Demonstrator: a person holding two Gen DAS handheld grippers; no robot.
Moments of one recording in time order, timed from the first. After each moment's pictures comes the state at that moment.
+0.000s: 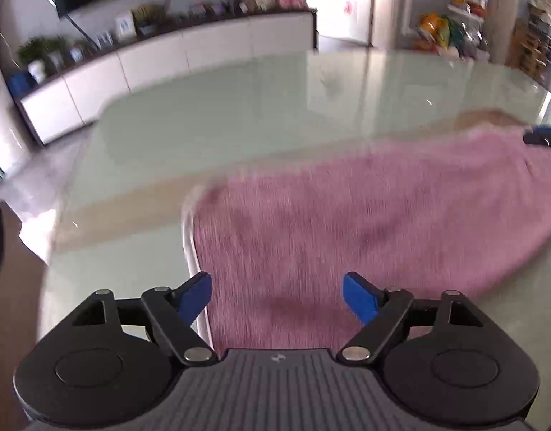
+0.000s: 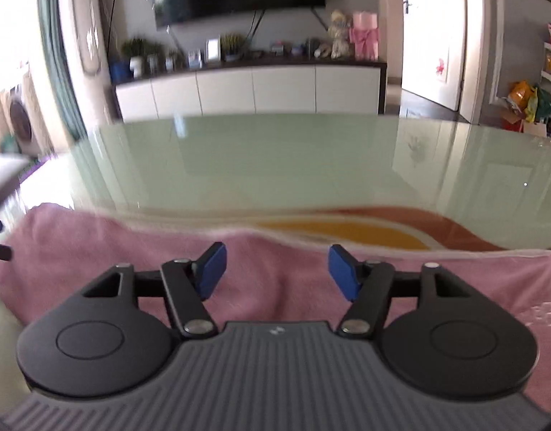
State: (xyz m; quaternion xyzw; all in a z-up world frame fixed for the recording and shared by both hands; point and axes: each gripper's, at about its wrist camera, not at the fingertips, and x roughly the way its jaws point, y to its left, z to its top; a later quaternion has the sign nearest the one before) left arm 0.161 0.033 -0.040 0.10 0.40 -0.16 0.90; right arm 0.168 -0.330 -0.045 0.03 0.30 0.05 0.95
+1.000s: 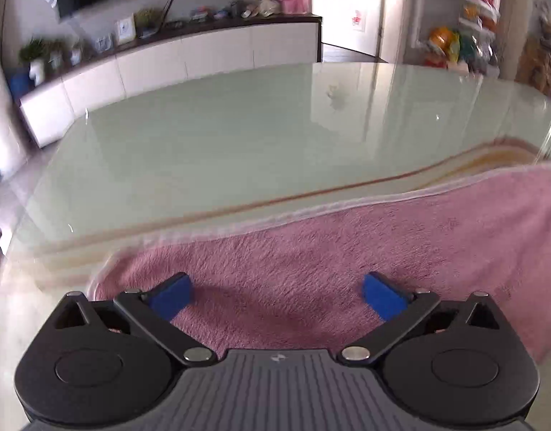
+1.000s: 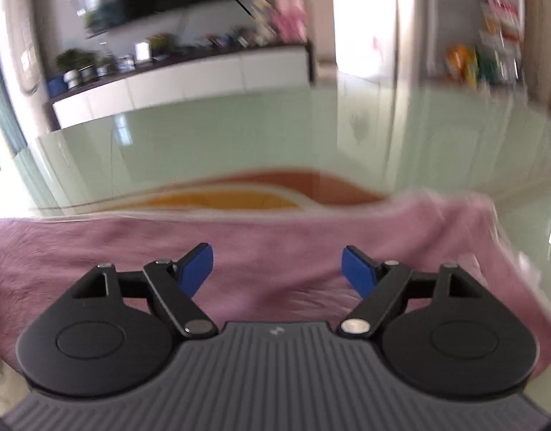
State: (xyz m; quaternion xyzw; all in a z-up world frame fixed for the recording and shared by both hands) left arm 0.205 -0.015 -0.082 0.07 0.40 -0.15 0.90; right arm 0.164 -0.459 -0.089 0.09 0.32 -0.03 0.94
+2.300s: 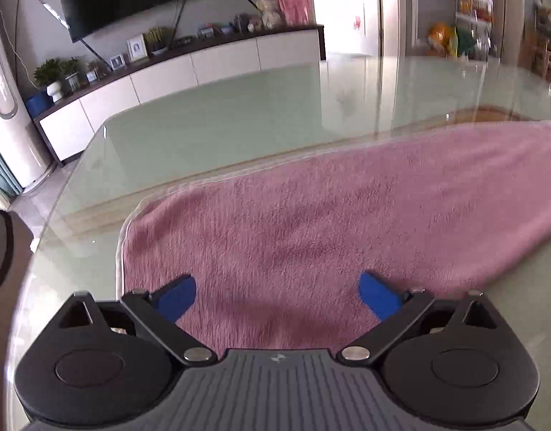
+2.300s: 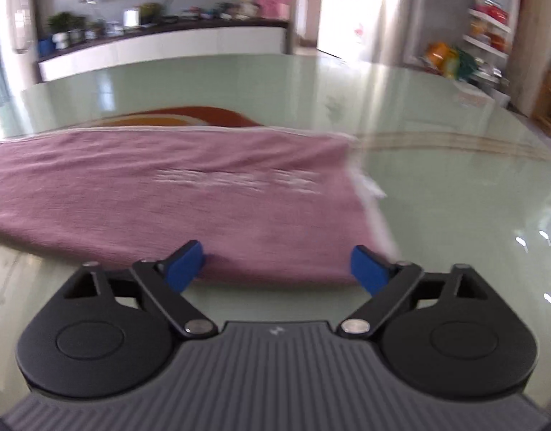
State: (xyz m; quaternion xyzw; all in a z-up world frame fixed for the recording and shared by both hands) left arm 0.109 0.002 -0.075 0.07 0.38 -0.12 0.91; right arm 0.053 -0.520 -0.087 0.01 0.36 -0.09 0.93
